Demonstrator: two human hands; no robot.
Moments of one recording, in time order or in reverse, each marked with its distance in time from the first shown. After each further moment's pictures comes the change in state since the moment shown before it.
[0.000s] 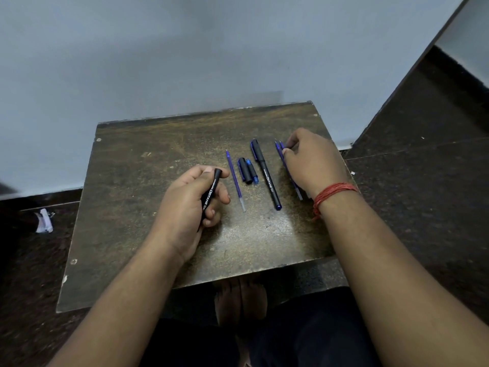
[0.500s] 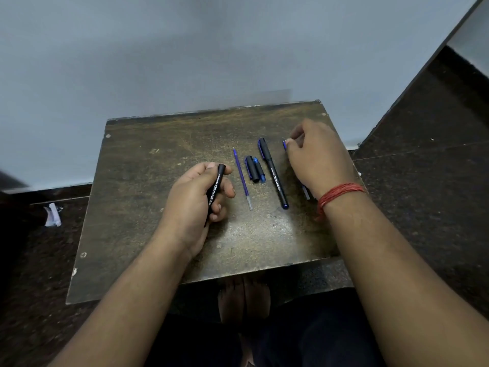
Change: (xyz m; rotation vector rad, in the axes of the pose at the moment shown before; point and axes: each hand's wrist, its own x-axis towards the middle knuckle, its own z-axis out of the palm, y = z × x) left_hand 0.001 0.001 0.002 -0.045 0.052 -0.006; right_hand -0.005 -0.014 -0.005 0.032 0.087 -0.082
